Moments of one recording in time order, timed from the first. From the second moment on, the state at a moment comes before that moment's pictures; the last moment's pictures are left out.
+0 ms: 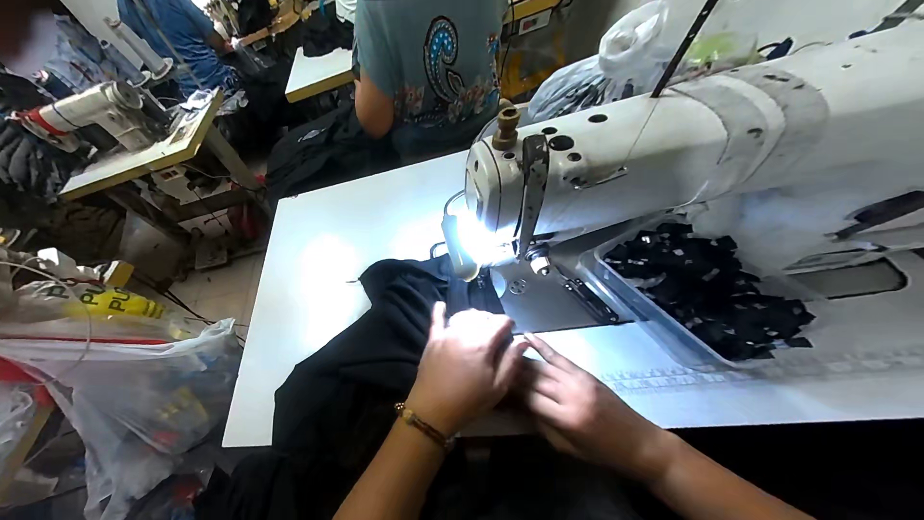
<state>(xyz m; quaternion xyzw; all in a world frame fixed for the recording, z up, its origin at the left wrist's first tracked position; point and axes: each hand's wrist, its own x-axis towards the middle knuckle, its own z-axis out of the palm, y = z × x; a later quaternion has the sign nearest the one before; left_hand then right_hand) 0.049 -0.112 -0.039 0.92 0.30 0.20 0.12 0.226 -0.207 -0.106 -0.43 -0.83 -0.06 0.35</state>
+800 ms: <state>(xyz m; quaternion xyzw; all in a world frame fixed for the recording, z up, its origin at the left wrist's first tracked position) 0.059 -0.081 -0.060 0.88 0.47 0.01 0.10 0.240 -0.190 -0.115 -0.49 -0.80 -0.03 0.35</state>
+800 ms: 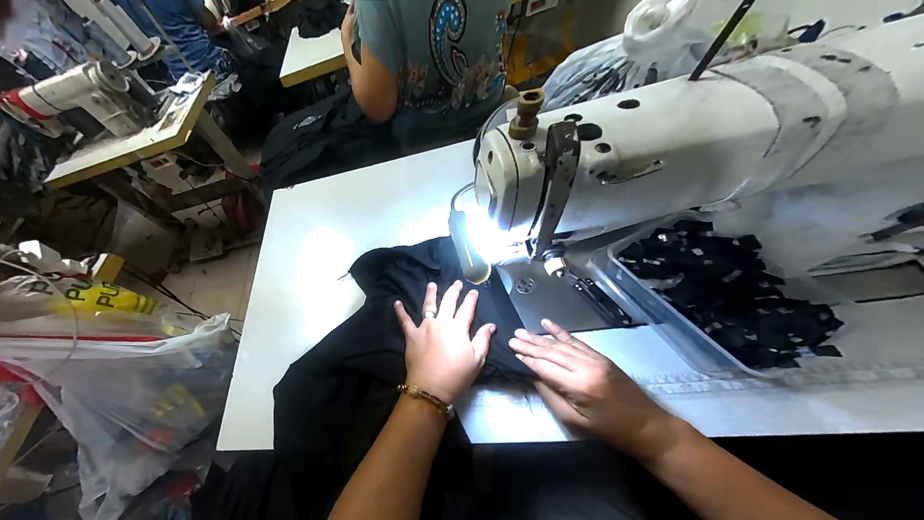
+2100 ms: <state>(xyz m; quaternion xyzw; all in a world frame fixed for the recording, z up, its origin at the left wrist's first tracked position) 0.055 -0.100 -0.075 0.89 0.44 0.08 0.07 0.237 -0.202 -0.114 -0.50 -0.80 -0.04 0.34</state>
